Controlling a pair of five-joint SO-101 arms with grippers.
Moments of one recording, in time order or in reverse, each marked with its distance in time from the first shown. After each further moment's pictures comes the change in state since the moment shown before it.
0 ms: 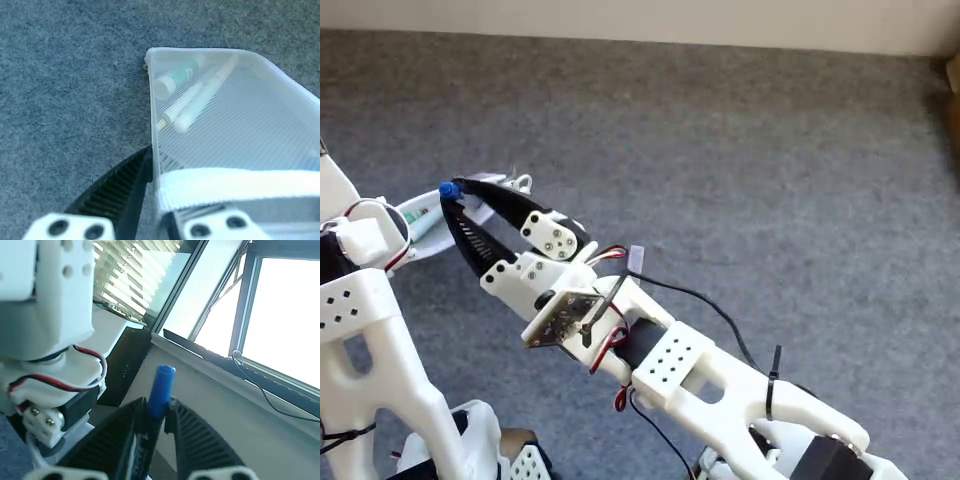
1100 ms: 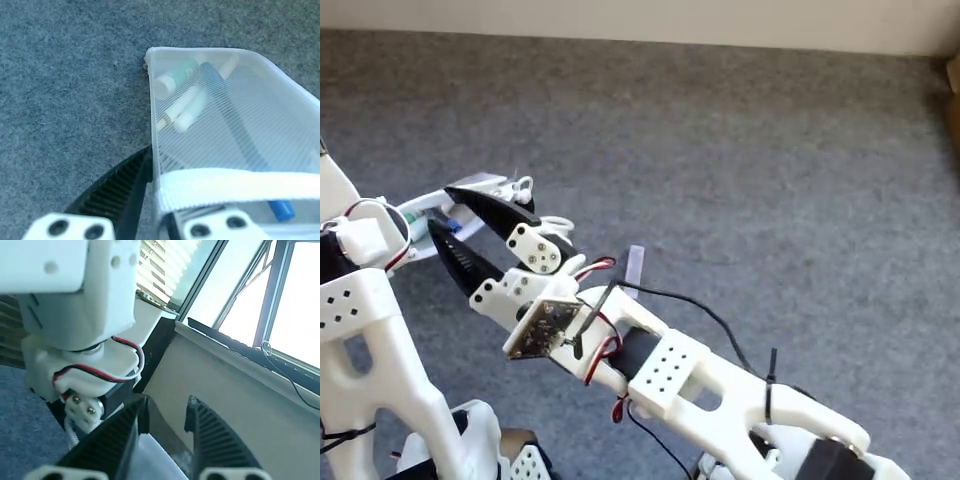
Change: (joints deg) left arm 0.0 0.0 0.0 0.0 0.0; right arm -3.3 -1.8 0.0 7.3 0.3
